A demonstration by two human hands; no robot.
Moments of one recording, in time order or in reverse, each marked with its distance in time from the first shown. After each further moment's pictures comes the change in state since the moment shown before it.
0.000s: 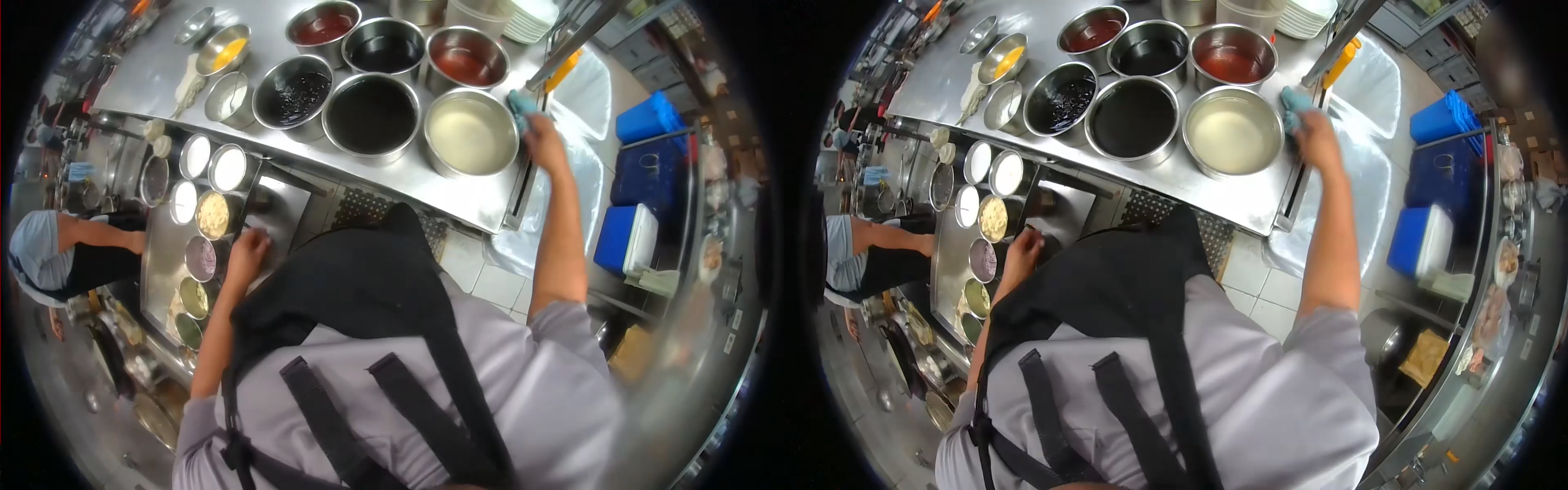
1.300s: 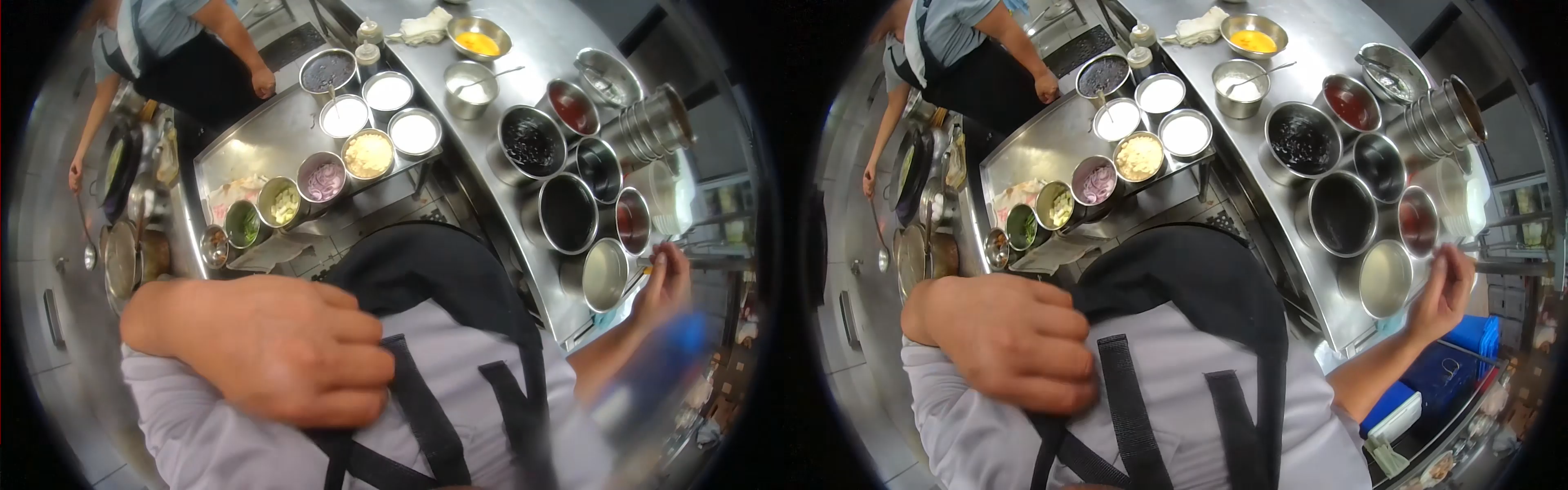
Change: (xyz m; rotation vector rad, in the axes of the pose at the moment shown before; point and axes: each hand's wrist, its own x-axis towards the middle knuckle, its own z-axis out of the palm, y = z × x) left_hand -0.177 0.203 -0.222 0.136 -0.348 1.106; right_hand 0.048 -0.234 -0.089 0.742 0.201 -0.299
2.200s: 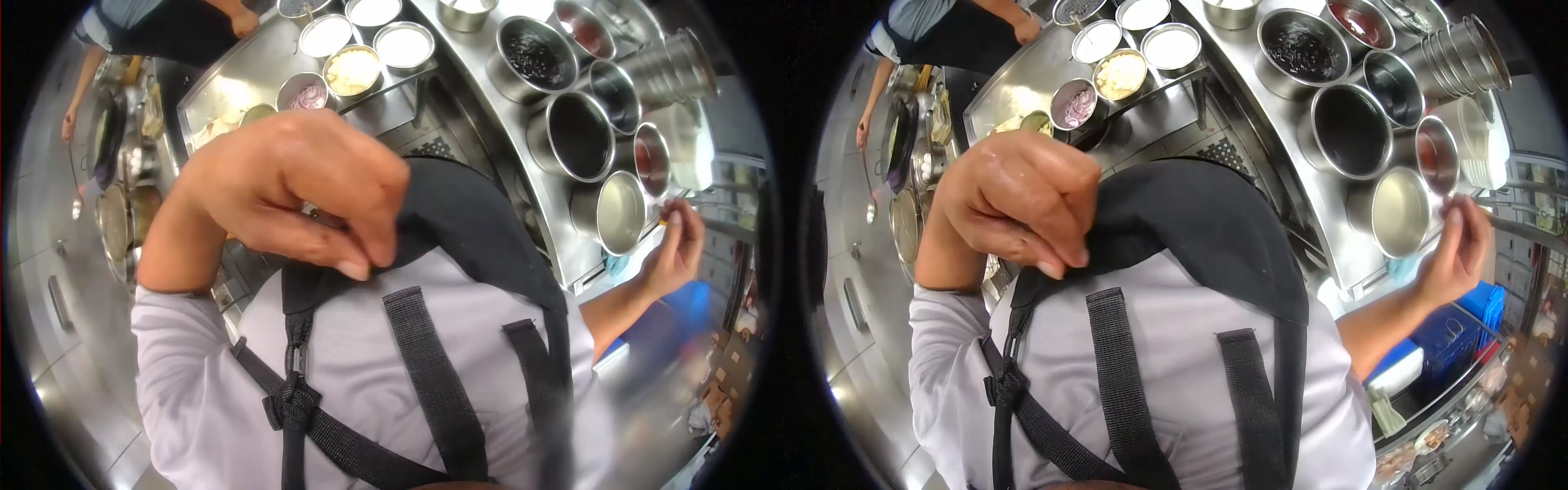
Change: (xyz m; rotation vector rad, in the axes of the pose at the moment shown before) left_hand 0.017 -0.076 0.045 -0.607 0.228 -0.019; right_hand -0.028 0.008 -0.005 0.142 -0.008 -0.011
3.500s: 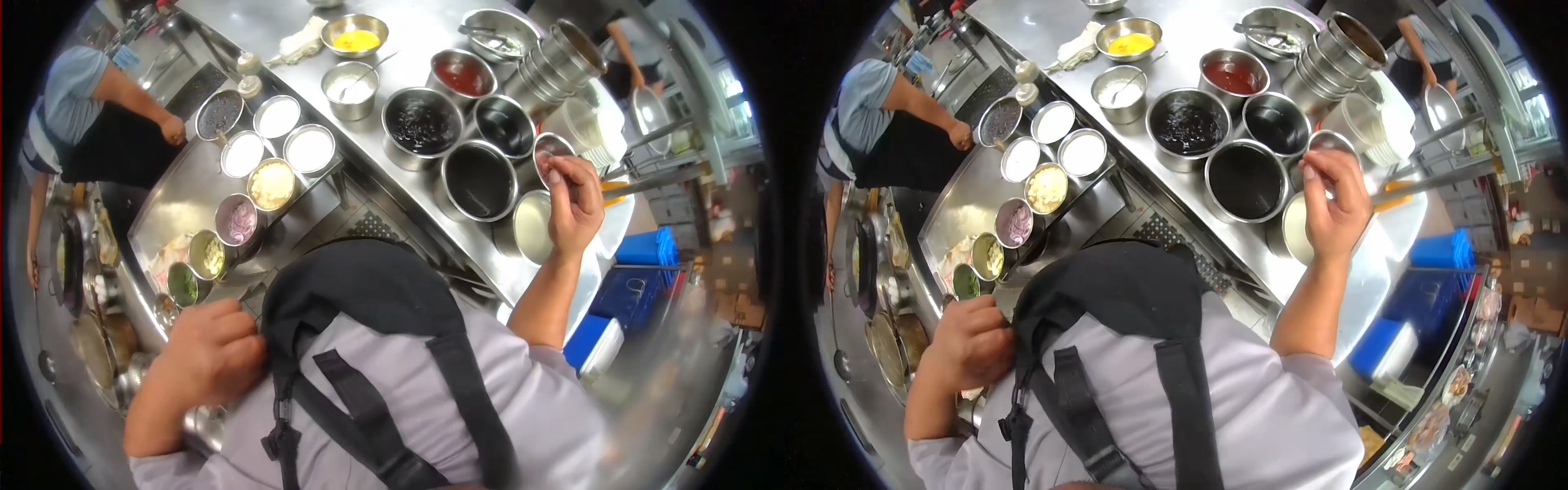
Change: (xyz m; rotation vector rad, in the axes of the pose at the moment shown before) left_hand -0.044 0.052 0.029 0.904 0.146 -0.355; right_hand 0.043 -0.026 0.059 -0.080 -0.124 -0.135
